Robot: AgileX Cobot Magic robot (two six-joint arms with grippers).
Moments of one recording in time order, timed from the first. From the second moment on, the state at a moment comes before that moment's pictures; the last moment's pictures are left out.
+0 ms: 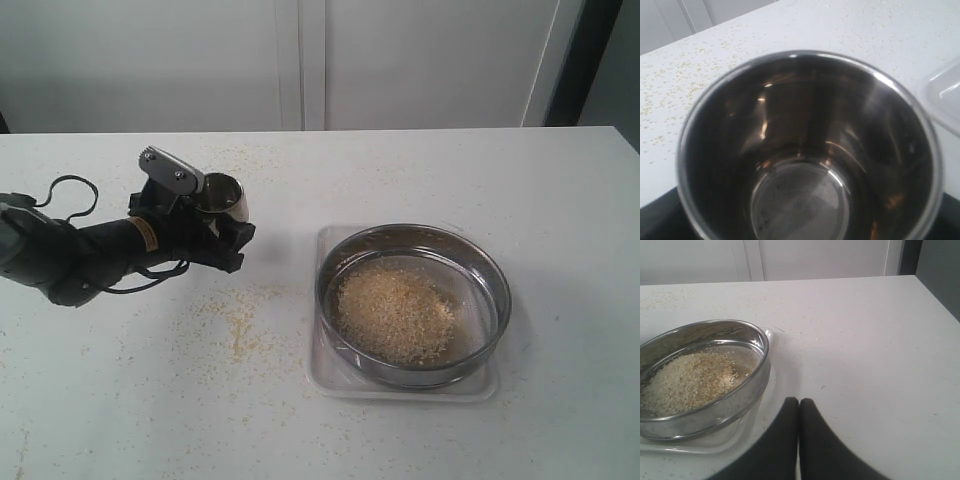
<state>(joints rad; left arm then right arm) -0.34 2.09 -0.98 0.44 -0.69 -0.14 0.09 0.01 0.00 0.00 0.34 0.11</state>
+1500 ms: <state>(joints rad) -0.34 2.11 -0.98 0.47 -0.60 -0.16 0.09 0.01 0.00 0.00 0.34 0.11</state>
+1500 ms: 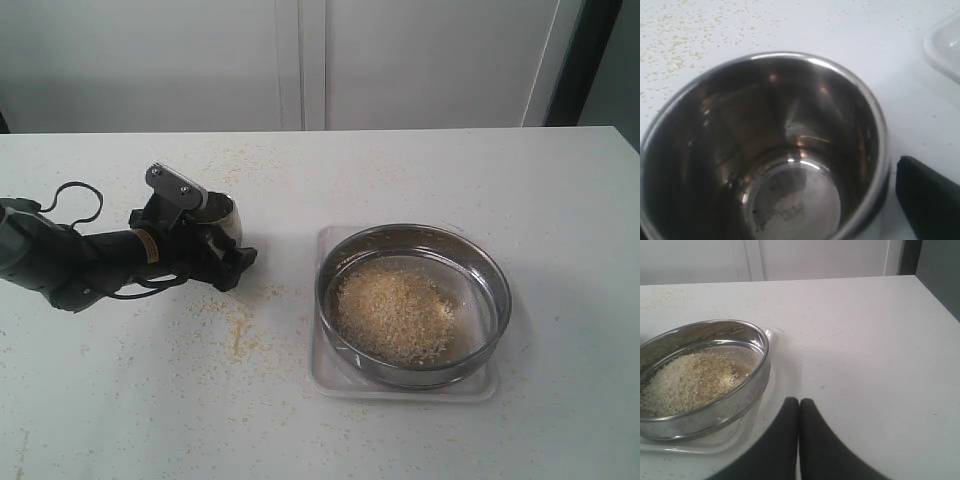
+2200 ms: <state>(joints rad) -0.34 1.97 -0.98 0.52 -0.45 -0.29 0.09 0.01 0.00 0.00 0.34 0.11</state>
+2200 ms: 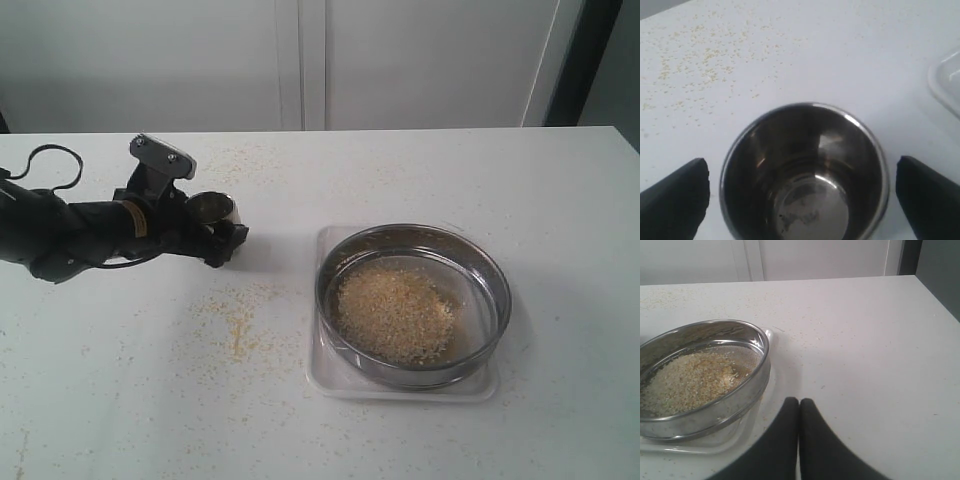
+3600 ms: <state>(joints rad) -0.26 1.41 -0.97 0.52 0.63 -0.30 0.09 0.01 0.00 0.00 0.34 0.11</state>
